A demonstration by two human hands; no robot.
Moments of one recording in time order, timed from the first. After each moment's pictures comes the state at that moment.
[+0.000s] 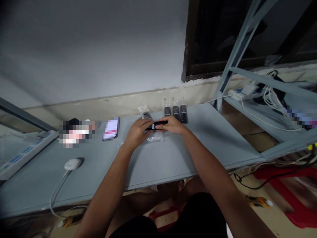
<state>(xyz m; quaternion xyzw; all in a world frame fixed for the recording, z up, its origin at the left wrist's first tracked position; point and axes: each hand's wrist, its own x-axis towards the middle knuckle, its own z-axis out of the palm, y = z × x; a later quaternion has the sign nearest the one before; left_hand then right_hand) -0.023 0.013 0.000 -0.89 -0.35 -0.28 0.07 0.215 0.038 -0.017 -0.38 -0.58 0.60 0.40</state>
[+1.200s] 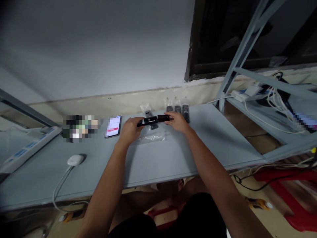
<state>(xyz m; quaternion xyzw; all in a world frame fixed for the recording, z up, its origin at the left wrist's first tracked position) -0.055 0.016 0.006 -0.81 -0.54 -0.23 0.01 0.236 0.068 -0.048 -0.44 -0.66 0.37 0.47</state>
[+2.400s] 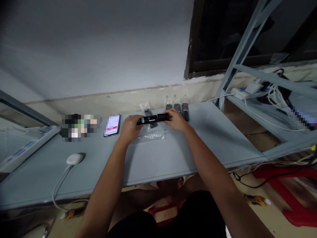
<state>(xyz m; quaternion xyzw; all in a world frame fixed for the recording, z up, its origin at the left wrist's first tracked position) -0.055 0.020 0.002 -0.82 -0.51 -0.26 0.01 0.237 0.064 -0.045 -0.44 -0.72 0.29 0.45</state>
